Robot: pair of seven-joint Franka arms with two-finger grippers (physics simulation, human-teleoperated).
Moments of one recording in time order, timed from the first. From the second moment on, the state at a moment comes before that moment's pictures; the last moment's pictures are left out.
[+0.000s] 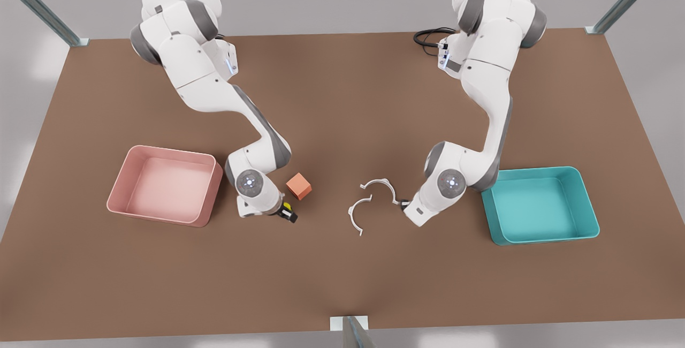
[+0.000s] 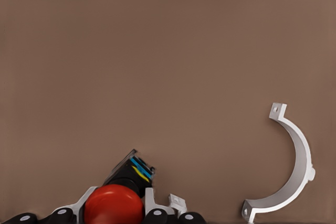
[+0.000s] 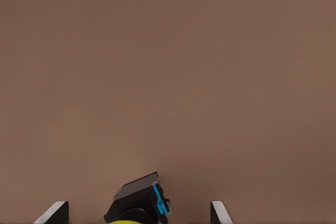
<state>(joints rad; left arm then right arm) -0.34 0.69 -0.04 -1.48 -0.04 2.16 -0.31 0.31 0.75 0.15 -1.57 -0.06 2.34 1.02</state>
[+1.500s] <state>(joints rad) -0.10 0.09 -0.05 -1.44 0.02 1.58 0.11 0.18 0.54 0.17 -1.65 -0.13 2.31 1.01</state>
